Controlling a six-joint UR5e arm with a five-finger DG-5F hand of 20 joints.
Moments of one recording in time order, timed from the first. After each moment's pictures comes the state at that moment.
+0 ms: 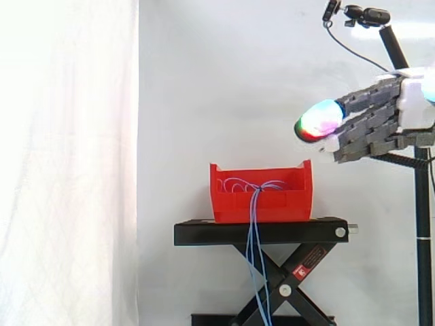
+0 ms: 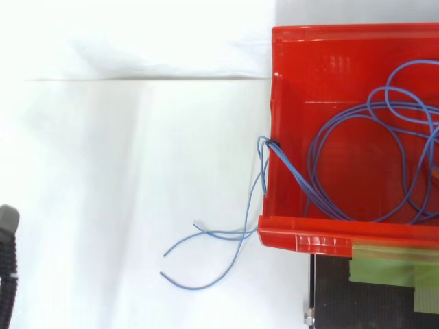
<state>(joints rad) 0.21 -1.72 -1.69 -2.91 -1.40 -0.49</state>
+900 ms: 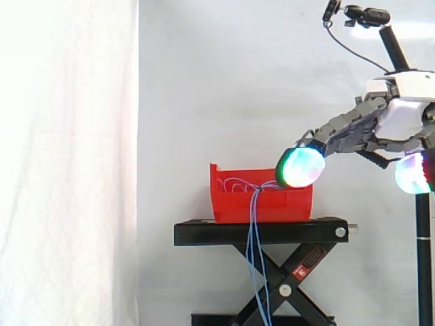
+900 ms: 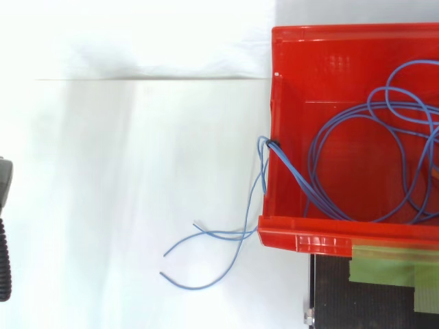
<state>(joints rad) 0.25 -1.81 -1.69 -2.72 -1.38 -1.12</state>
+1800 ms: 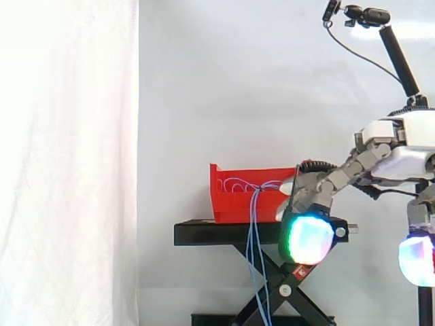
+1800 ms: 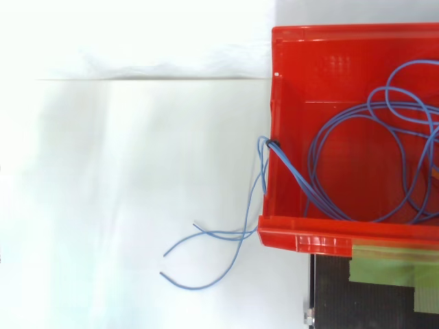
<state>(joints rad) 0.30 -1.93 -1.69 -2.59 -1.44 -1.34</state>
